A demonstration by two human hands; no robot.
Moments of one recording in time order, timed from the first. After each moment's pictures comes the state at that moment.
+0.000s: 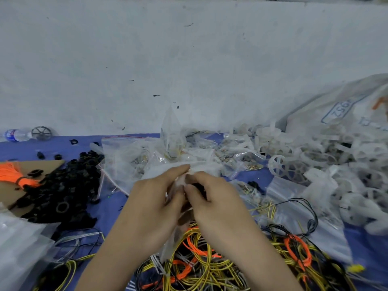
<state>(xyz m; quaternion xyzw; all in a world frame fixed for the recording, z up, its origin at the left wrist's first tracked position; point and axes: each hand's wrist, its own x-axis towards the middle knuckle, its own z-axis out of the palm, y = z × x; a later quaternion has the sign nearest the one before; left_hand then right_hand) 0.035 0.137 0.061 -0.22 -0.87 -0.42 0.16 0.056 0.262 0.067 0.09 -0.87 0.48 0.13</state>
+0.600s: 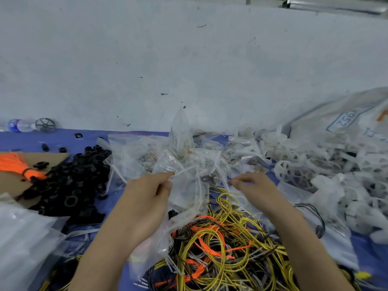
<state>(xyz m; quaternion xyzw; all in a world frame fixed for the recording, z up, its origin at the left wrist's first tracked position) 0.011 0.095 0.047 -0.12 -0.87 -0.46 0.10 -0.013 0.330 0.034 -0.08 -0.90 0.42 0.07</state>
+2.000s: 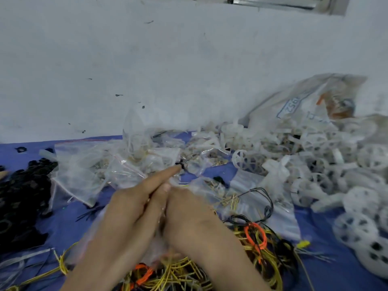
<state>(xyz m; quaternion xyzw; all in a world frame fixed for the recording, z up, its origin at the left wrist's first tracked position) 0.040 0.170 0.045 -0.30 -0.80 -0.49 0.18 0.051 0.286 0.058 0.14 -0.97 0.17 0.06</state>
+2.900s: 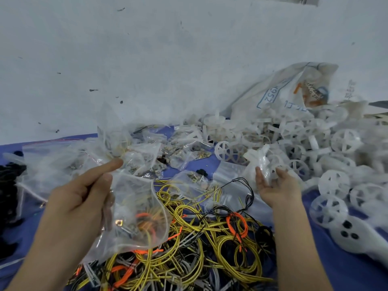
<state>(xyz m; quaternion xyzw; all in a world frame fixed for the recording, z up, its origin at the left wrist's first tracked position) 0.012 0.150 0.026 -0.20 -0.74 -0.63 0.16 0.030 0.506 -0.023 -0.27 -0.17 0.90 0.29</state>
